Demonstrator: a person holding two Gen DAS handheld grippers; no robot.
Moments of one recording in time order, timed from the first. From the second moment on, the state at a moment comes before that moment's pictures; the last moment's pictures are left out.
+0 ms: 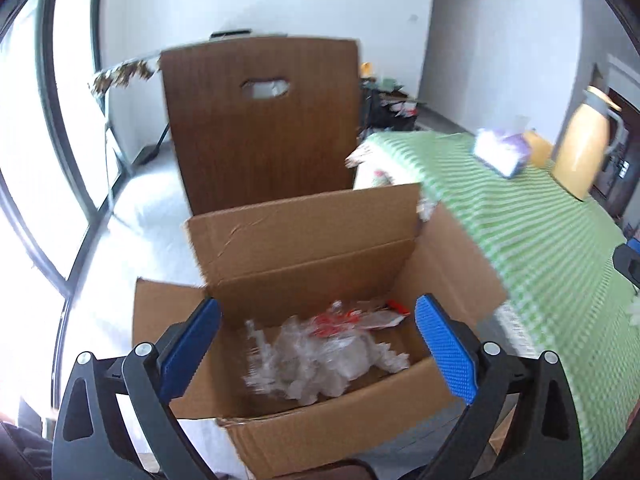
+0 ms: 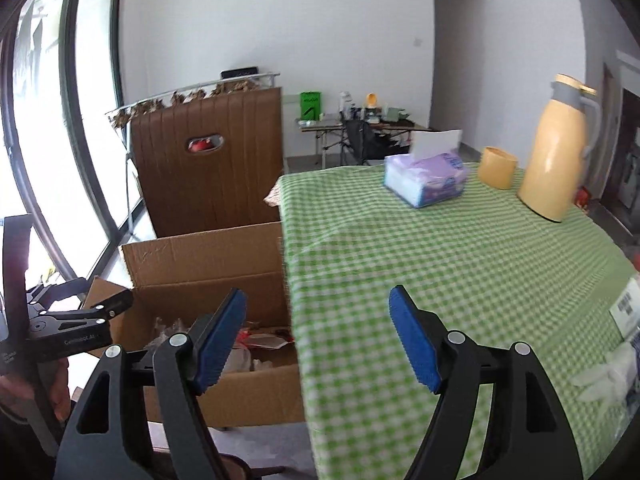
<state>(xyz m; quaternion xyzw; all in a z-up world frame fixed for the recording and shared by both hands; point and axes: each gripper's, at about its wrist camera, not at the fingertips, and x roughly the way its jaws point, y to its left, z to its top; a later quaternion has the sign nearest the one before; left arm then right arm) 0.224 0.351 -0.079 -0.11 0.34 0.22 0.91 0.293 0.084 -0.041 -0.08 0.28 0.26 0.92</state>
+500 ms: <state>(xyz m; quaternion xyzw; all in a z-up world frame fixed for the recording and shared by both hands) 0.257 0.138 -0.044 -0.03 0.32 0.02 0.95 0.213 -0.207 -0.046 0.00 0.29 -0.01 0.96</state>
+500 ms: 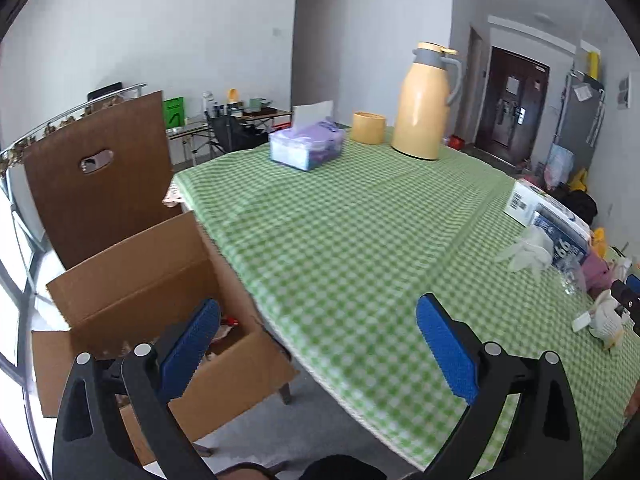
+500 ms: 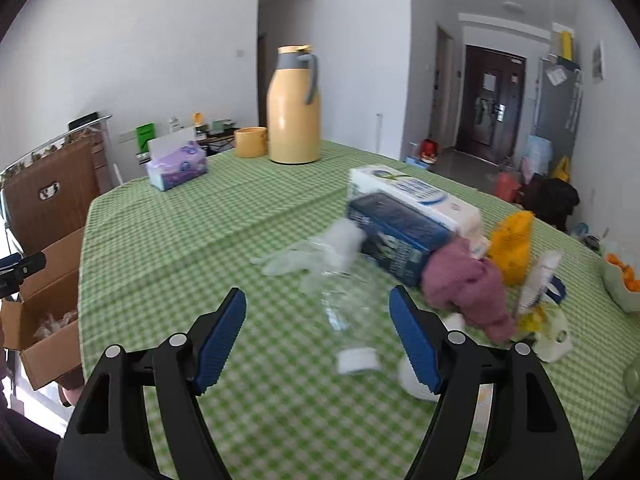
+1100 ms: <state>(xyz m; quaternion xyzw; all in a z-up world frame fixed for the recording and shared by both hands) 0.294 -0.106 -0.067 0.04 0.40 -0.17 0.90 0.201 -0.324 -0.101 0.10 0.35 0.01 0.93</state>
